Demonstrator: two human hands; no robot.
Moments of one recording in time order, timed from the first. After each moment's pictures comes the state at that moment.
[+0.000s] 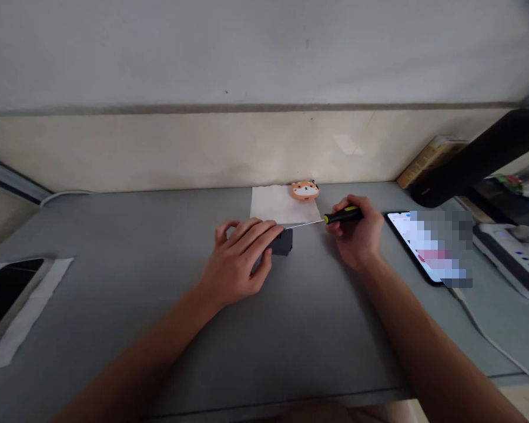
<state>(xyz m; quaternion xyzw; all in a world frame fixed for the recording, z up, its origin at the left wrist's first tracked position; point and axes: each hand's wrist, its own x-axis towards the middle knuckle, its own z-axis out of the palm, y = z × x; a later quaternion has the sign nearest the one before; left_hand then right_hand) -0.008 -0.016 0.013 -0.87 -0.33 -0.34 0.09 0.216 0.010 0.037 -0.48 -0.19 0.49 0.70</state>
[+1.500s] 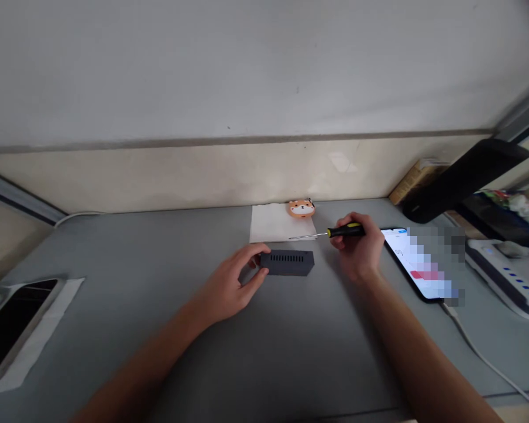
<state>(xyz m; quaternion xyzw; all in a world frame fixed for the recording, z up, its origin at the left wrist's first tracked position) -0.023 -0.010 0.014 -0.83 -0.38 -0.34 -0.22 0.228 0.013 0.038 -0.48 -0.21 0.43 0.73</state>
